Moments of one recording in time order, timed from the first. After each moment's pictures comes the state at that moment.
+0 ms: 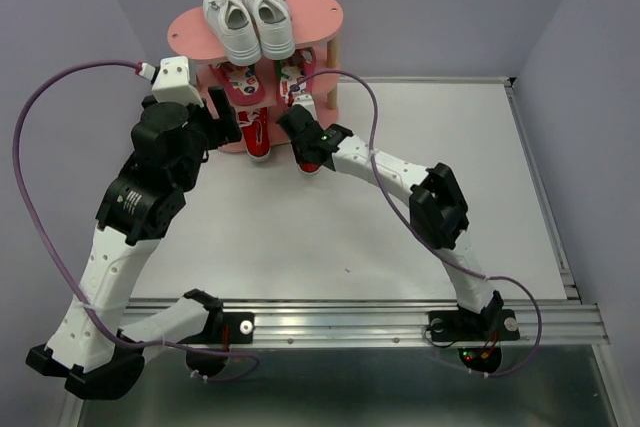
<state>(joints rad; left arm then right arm) -0.48 0.99 1.47 -0.67 -0.44 -0.25 0.86 2.21 1.99 -0.59 0.50 0.38</state>
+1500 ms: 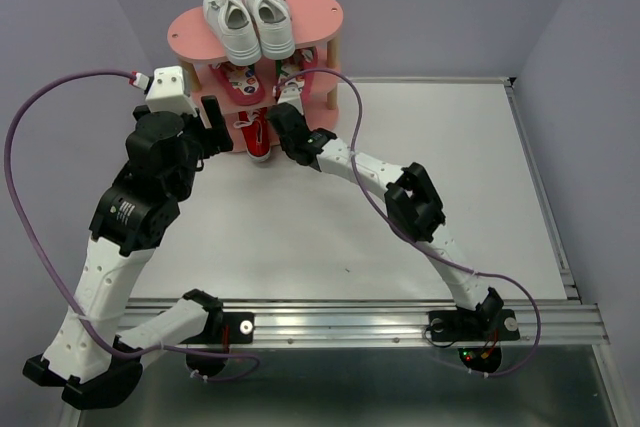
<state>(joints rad) -0.47 0.94 1.45 -0.73 -0.49 -0.22 0.84 2.45 2.21 -0.34 0.59 0.27</state>
